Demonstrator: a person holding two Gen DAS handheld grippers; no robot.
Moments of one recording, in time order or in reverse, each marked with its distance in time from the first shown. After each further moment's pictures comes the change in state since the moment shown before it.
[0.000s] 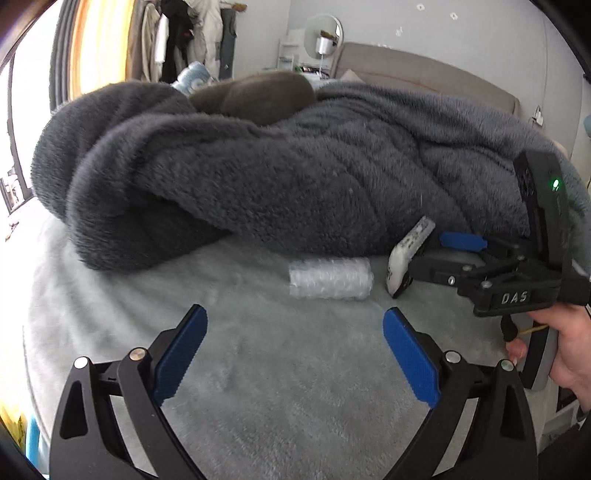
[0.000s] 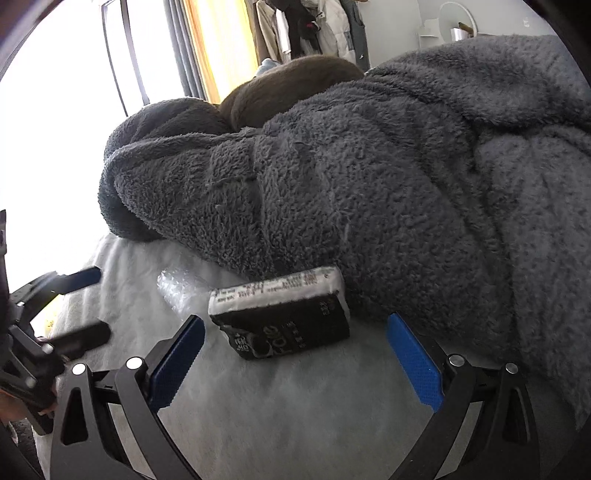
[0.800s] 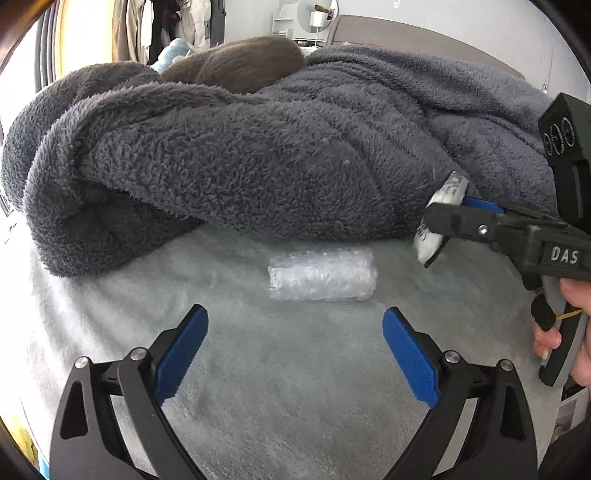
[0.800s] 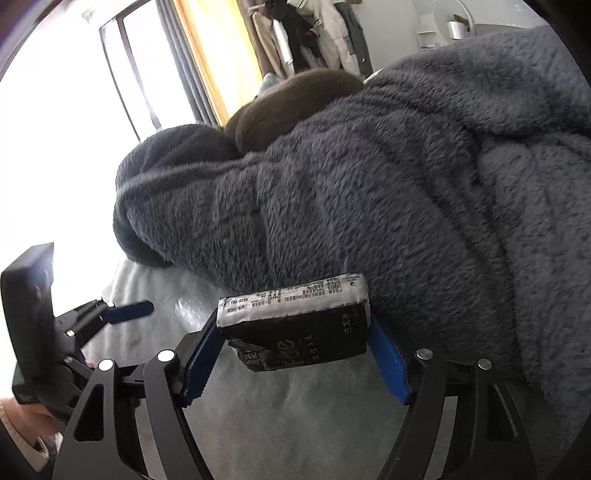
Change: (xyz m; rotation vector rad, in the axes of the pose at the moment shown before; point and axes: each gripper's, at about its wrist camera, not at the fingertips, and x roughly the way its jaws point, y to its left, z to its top) left arm 0.038 -0.011 0.012 0.028 0.101 0.011; right arm -0.007 -0.009 0.015 0.067 -0.041 0.062
